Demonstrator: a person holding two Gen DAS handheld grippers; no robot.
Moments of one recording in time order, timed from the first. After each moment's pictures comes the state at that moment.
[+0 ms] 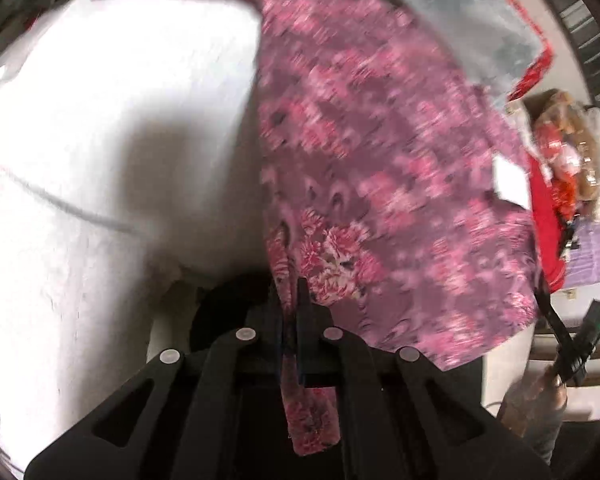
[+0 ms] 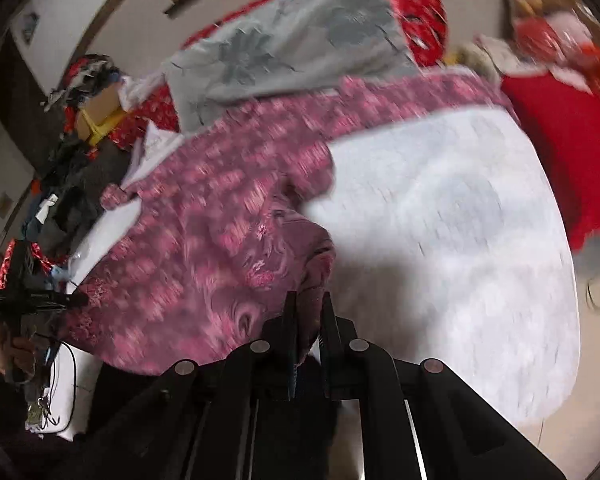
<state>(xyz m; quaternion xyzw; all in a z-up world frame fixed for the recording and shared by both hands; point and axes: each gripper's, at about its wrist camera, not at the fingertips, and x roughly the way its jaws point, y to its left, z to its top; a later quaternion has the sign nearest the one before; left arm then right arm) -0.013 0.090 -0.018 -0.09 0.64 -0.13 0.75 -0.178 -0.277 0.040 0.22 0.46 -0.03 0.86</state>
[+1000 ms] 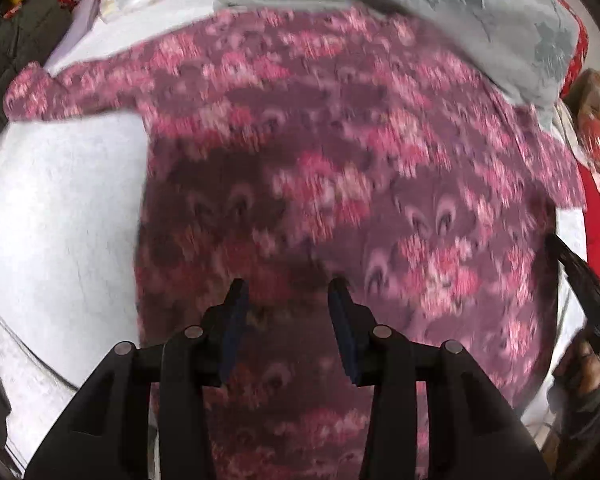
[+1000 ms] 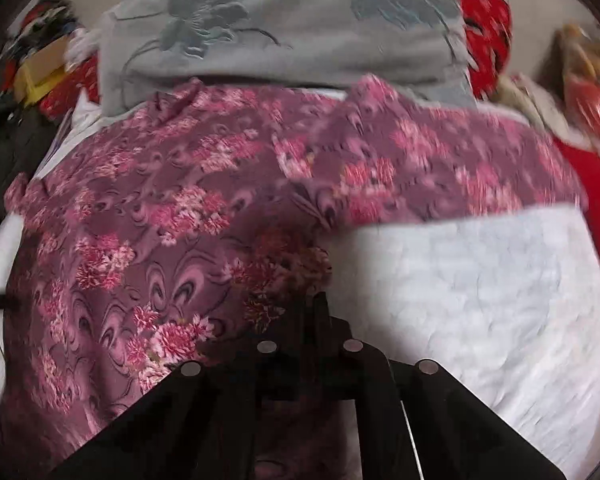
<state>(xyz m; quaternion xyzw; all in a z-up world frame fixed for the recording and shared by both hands) 0.144 -0.028 -0.023 0.01 0.58 -0.09 0.81 0.062 -0.293 -0.030 0.09 0.47 -0.08 0.87</state>
